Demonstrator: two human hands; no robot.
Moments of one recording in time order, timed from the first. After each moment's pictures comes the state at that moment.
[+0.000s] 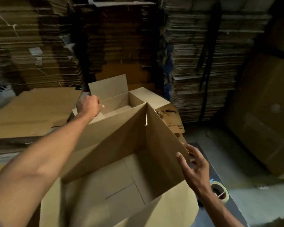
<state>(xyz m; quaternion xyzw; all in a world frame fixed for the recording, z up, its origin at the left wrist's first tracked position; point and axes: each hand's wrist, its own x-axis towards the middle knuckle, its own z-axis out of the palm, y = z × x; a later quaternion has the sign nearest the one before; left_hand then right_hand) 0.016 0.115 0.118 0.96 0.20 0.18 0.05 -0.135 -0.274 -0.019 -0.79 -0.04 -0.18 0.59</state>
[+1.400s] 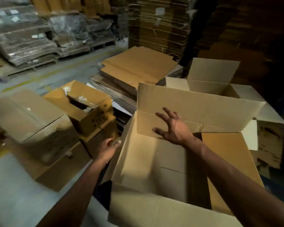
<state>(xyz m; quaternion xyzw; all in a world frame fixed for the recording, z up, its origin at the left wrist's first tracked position) -0.327 0.229 -0.102 0.63 0.53 0.12 0.55 -0.078 0.058 0.001 -0.82 -0.54 0.08 0.17</state>
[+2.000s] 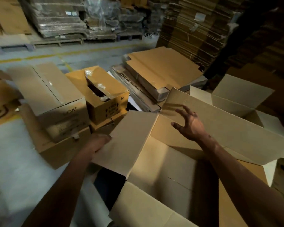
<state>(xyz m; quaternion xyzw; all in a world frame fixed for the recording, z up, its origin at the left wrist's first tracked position) -0.410 0.292 -0.109 0.49 0.59 0.13 0.63 -0.055 0.144 0.004 -0.83 -0.53 0.08 0.11</state>
